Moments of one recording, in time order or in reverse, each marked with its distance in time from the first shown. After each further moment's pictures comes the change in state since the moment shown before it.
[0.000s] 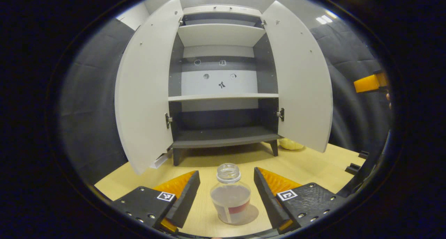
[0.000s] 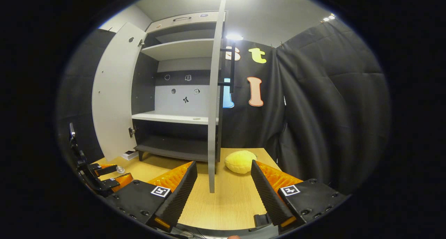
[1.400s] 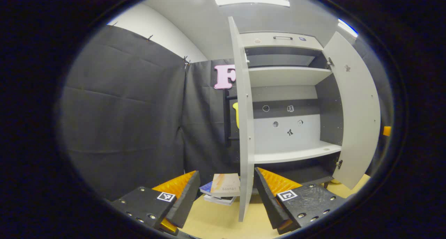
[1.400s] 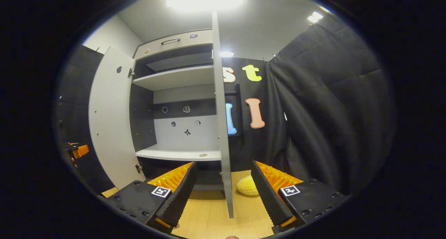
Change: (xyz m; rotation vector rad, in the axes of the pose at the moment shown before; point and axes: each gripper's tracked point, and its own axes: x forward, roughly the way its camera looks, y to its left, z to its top) left arm -0.072 0.228 0.209 -0.009 -0.149 0.401; right arm 0.015 0.014 0.104 0.116 -0.142 -0.060
